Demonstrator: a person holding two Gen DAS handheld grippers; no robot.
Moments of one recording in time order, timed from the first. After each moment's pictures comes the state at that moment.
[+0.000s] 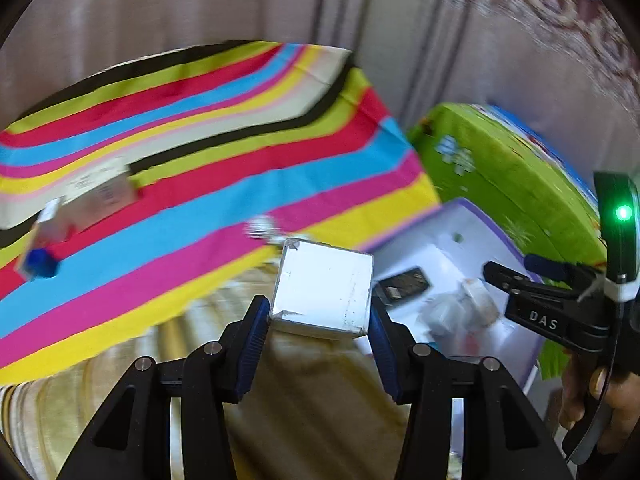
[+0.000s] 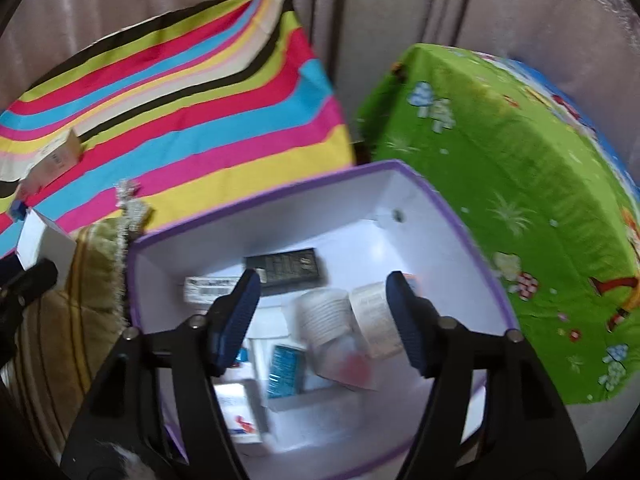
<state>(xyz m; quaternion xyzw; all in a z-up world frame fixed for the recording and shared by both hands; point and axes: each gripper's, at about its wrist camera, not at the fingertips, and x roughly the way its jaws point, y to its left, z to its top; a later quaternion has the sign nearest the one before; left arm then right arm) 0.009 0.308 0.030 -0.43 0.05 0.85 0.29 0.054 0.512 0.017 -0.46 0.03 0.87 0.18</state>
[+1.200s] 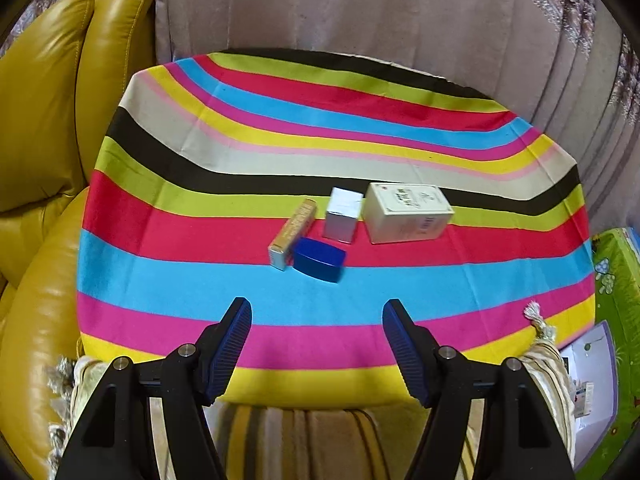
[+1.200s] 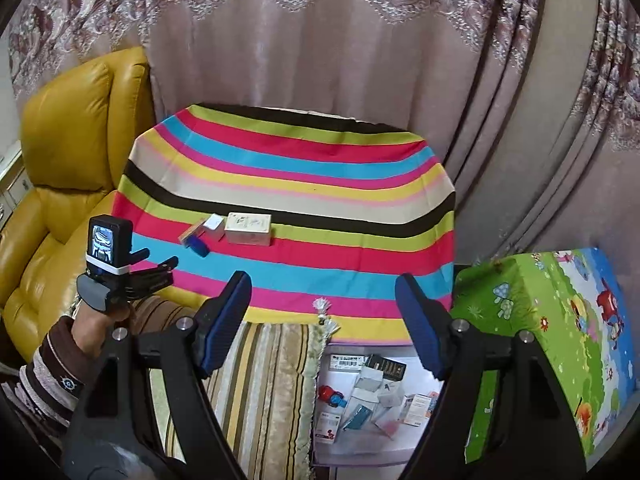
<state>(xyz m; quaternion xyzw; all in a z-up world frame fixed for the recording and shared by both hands) -0.085 0.050 0.046 -0.44 -0.04 0.90 0.01 0.045 0.350 0.272 -0.38 -0.09 0.92 -0.06</state>
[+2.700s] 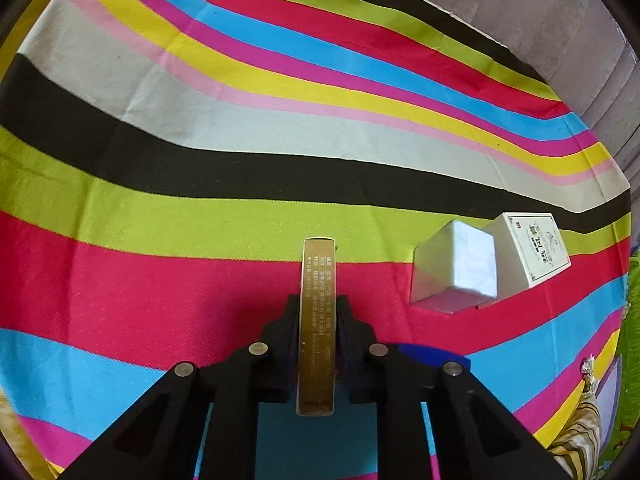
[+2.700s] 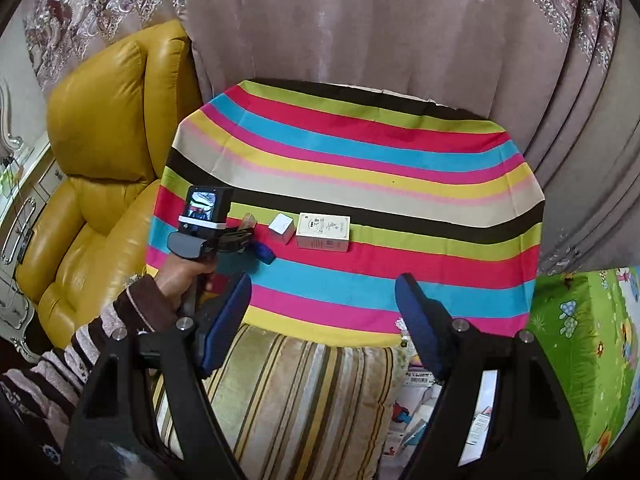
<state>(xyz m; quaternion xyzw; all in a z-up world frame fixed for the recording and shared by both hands) -0.228 -0.016 -0.036 -0.52 -0.07 0.85 0.04 -0.035 0.258 0.247 -0.45 -0.08 0.88 -0.15</state>
